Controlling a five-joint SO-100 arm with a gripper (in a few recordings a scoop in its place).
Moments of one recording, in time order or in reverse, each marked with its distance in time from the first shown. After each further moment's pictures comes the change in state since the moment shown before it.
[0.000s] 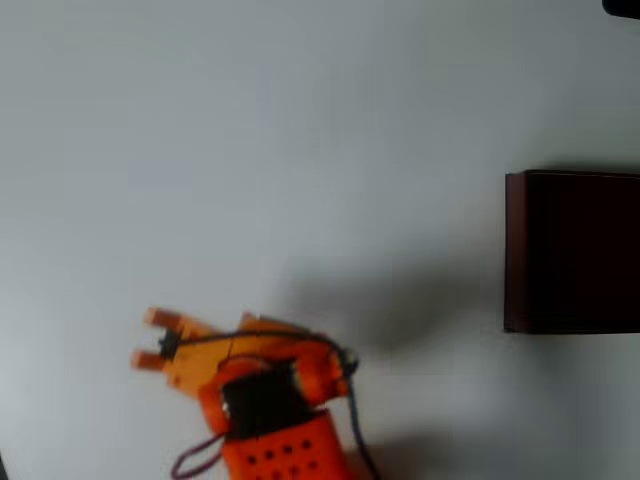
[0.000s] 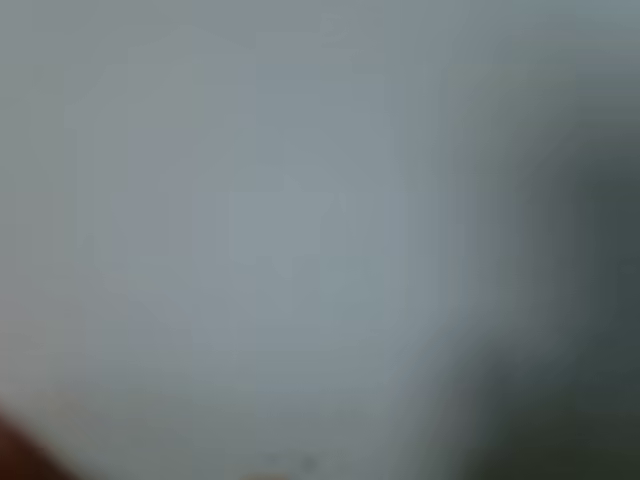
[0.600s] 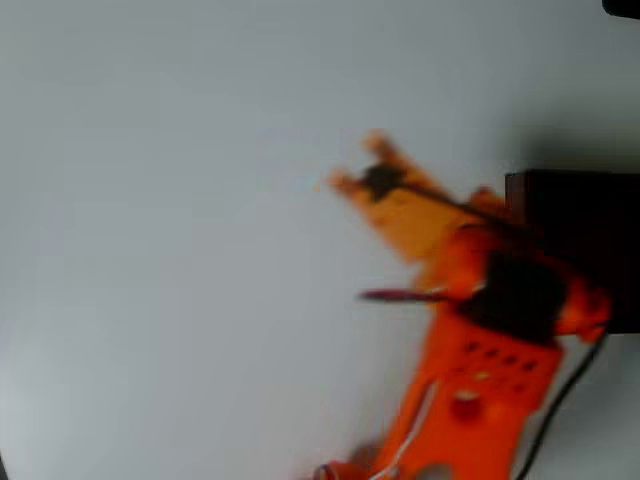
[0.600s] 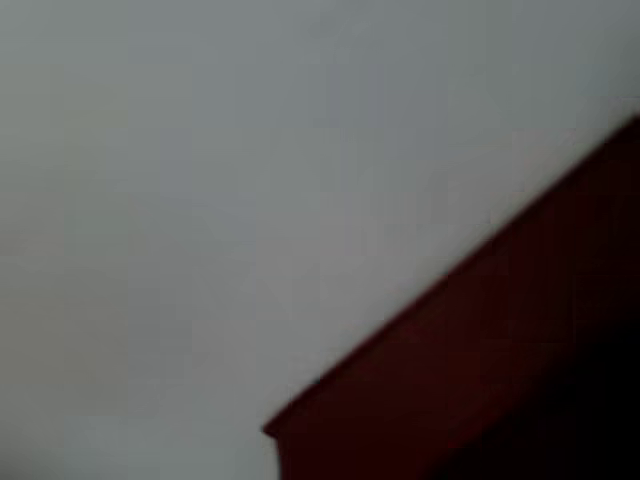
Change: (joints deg) arm 36.7 -32.2 -52.6 10.5 -10.7
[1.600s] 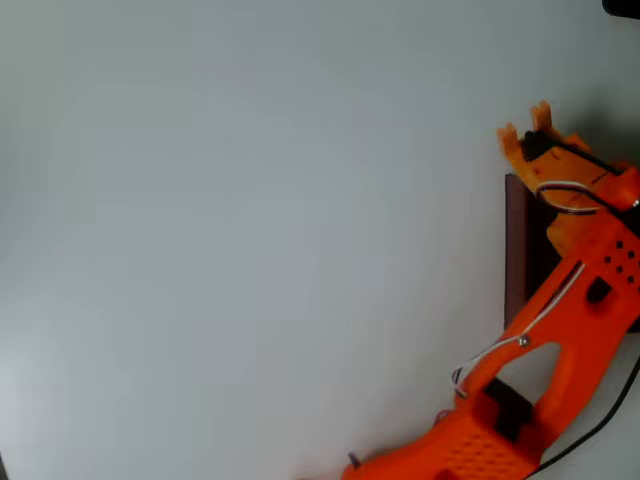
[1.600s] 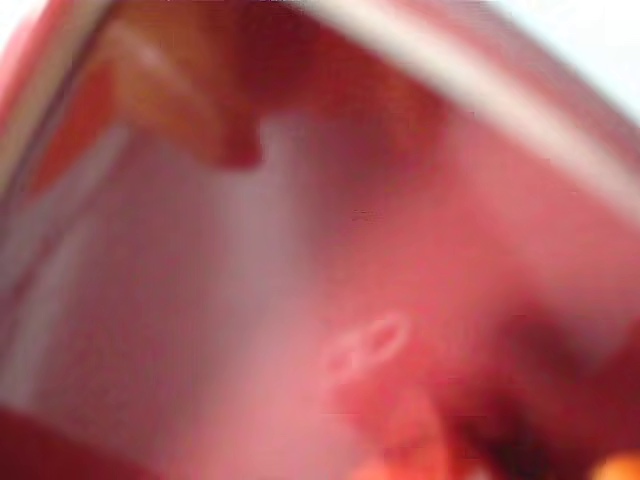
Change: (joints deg) arm 15.7 -44.6 -41.0 -0.1 -7.2
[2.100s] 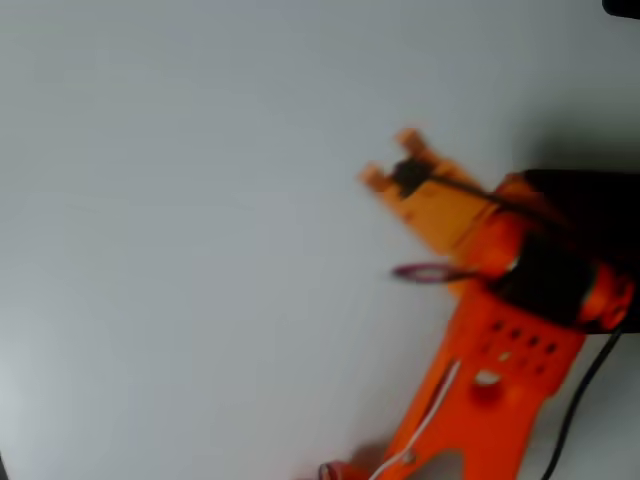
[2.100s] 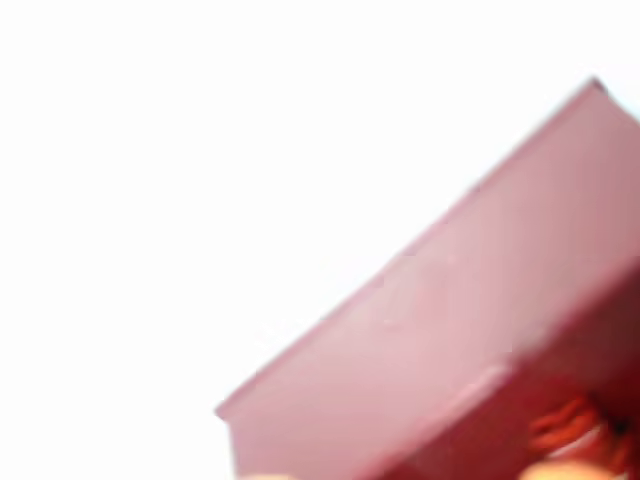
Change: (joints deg) arm -16.6 46.8 44.8 -0.6 1.9
